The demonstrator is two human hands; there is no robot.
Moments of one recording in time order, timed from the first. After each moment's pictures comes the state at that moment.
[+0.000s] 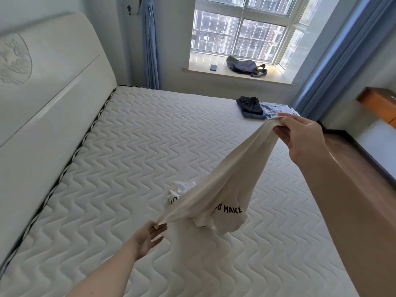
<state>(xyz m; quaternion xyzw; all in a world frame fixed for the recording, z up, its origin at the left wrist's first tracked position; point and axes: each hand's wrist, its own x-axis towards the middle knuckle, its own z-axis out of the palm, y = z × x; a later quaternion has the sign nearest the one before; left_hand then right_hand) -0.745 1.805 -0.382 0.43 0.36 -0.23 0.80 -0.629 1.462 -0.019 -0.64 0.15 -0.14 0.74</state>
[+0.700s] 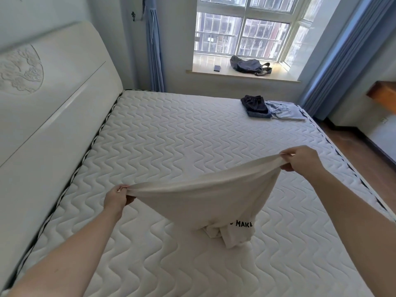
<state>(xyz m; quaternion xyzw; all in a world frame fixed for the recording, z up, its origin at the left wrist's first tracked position) -0.683 1.893 -0.314 0.66 0.36 0.08 0.66 -0.621 1.382 -0.105 -0.93 0.15 -0.02 0.35</state>
